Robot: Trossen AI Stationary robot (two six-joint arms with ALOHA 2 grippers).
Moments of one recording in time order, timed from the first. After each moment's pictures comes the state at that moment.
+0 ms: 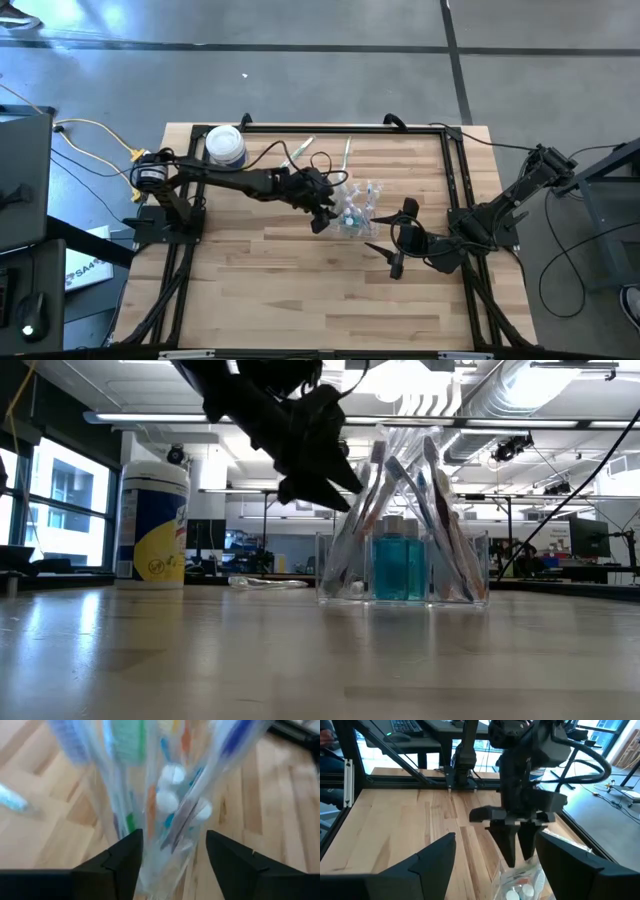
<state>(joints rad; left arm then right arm) 0.09 1.70 1.15 -0.09 0.10 -0.32 0.63 1.20 0.92 -0.14 0.88 0.22</state>
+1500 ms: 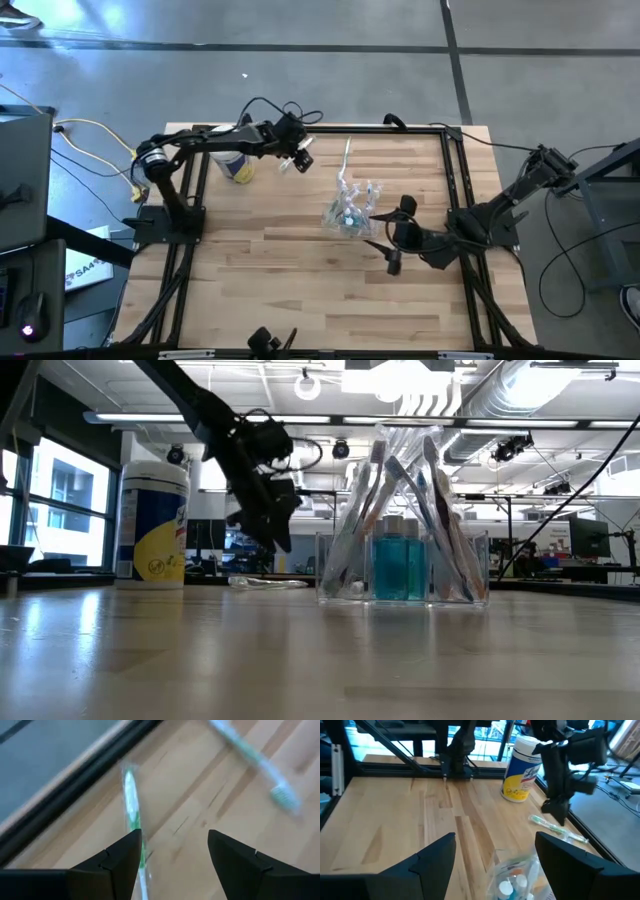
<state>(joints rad) 0.55 1.72 1.15 -0.27 -0.12 -0.16 0.59 1.20 0.92 -0.20 0.83 0.24</state>
